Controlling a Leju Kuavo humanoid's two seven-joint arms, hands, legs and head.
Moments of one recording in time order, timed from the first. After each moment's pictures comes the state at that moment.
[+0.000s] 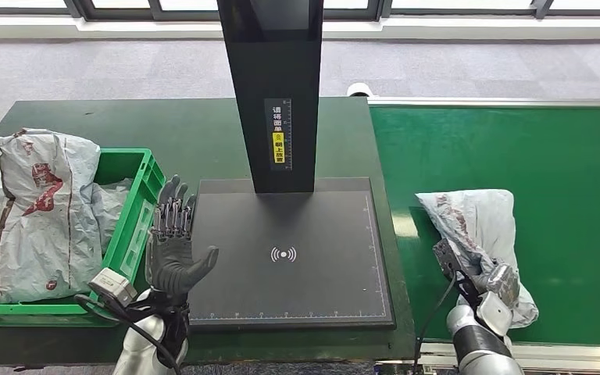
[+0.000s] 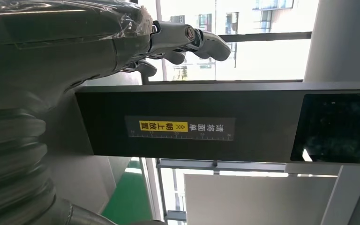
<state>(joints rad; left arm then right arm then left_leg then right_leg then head) -0.07 -0.39 -0.09 -1.42 -0.02 -0.11 -0.70 -0.47 0.09 -0.68 -0.39 1.54 -0.44 0.15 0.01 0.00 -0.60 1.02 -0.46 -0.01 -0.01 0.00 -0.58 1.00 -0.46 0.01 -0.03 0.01</state>
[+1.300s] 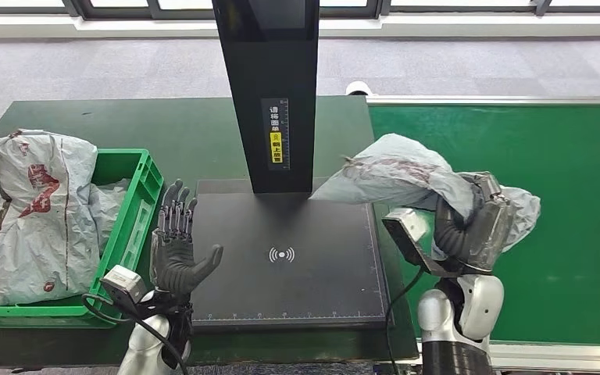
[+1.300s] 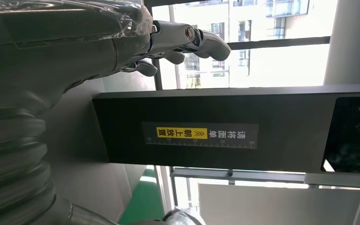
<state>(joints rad) -0.08 -0.39 -0.09 -1.37 -0.04 -0.05 -0.70 -0.17 0.34 -0.17 -1.38 1.26 -0.69 -0.40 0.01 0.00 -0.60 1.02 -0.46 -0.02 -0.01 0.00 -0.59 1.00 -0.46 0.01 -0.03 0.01</state>
